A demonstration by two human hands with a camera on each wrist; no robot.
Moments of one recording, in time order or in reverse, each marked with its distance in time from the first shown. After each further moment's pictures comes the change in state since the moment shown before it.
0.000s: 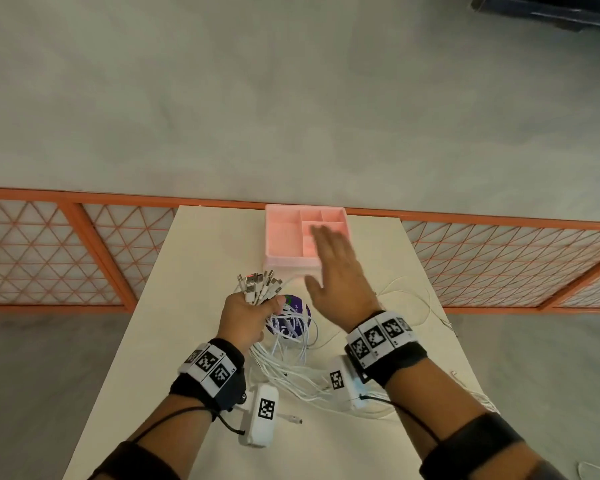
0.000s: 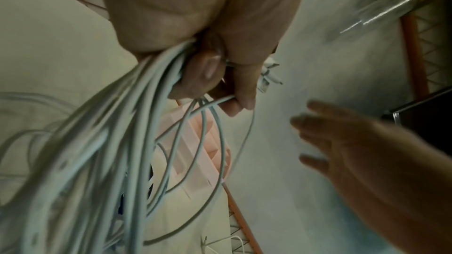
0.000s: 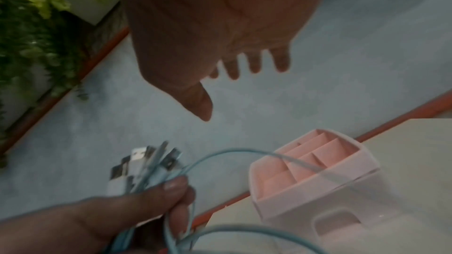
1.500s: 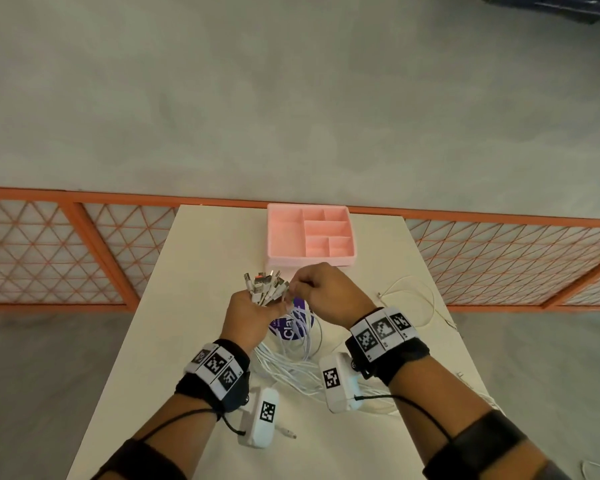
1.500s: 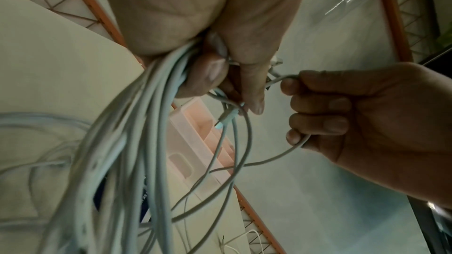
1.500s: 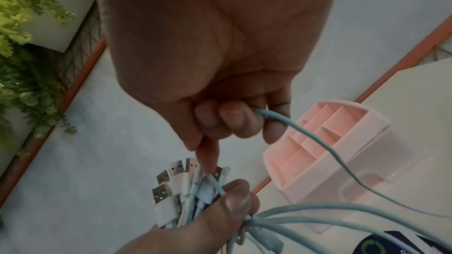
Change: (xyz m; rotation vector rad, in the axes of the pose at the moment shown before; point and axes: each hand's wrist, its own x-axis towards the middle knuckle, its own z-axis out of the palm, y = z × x) left_hand -0.003 0.013 0.008 0.091 -0.035 0.148; right_hand 0.013 -0.015 -0.003 0.398 -0.352 0.073
